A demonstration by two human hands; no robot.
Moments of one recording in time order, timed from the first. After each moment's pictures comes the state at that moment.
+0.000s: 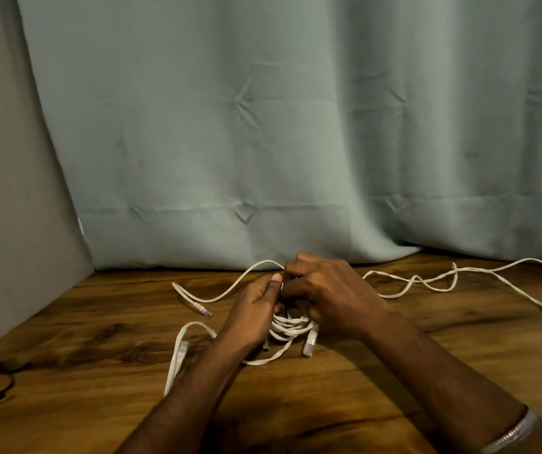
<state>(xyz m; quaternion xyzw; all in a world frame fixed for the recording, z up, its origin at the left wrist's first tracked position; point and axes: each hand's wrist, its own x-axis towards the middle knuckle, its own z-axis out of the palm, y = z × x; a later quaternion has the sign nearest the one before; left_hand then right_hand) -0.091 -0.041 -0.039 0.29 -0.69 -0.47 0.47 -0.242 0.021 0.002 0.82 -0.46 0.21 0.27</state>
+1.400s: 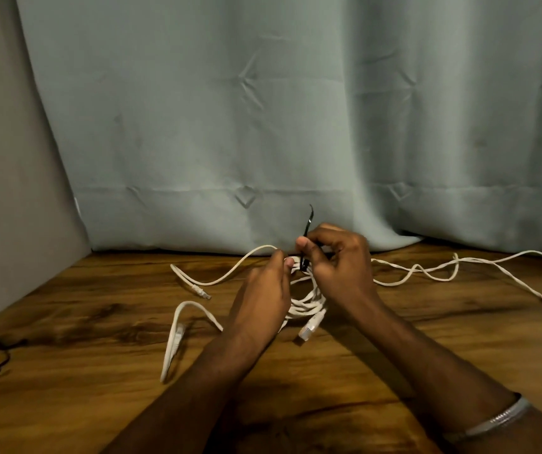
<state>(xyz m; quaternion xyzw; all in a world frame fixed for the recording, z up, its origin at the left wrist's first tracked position) -0.099 -0.036 -0.039 0.36 -0.83 -0.09 0.42 -0.240 0.000 -0.014 0.63 -0.48 0.60 0.15</state>
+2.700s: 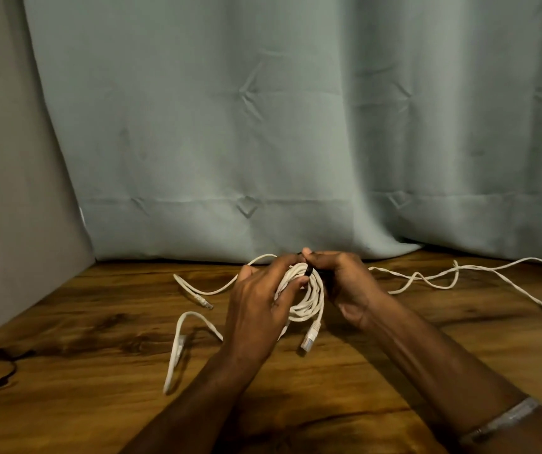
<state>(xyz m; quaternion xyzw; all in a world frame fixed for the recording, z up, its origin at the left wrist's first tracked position) -0.085 -0.019 -0.039 0.23 -0.79 -0.01 0.57 -0.240 0.002 -0.005 0.40 -0.43 0.66 -0.46</state>
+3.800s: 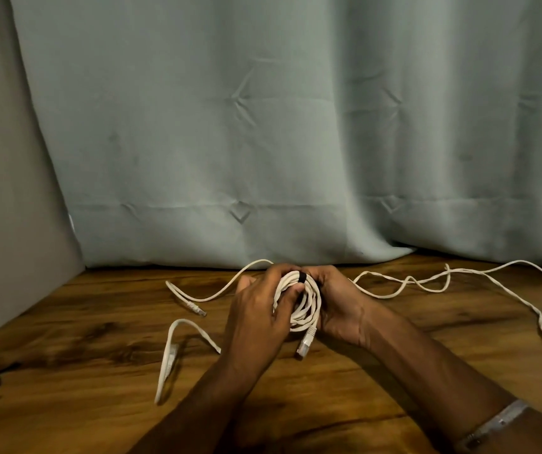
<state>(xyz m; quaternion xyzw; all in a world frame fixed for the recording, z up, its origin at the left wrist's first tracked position) -0.091 -0.018 -0.045 0.24 -0.79 -0.07 0.56 -0.233 0.014 -0.007 0.40 -0.41 0.54 -0.62</state>
